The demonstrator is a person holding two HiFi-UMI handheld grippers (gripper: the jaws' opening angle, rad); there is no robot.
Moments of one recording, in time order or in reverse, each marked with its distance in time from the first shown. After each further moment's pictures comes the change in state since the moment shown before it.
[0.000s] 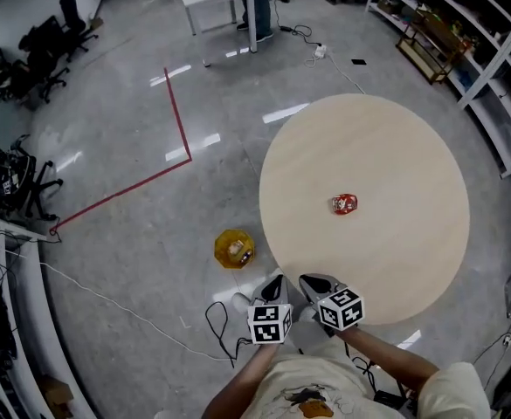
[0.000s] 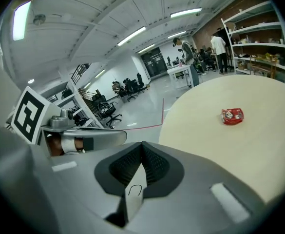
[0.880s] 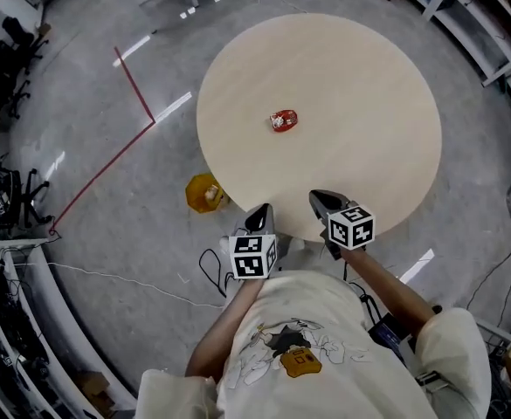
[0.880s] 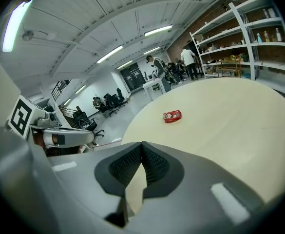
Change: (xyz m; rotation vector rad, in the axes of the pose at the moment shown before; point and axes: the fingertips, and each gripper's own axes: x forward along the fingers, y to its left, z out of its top) left arm 0.009 -0.133 -0.019 0.198 0.050 -0.111; right arm -0.142 -0.125 -0.044 0.161 -0.181 -0.189
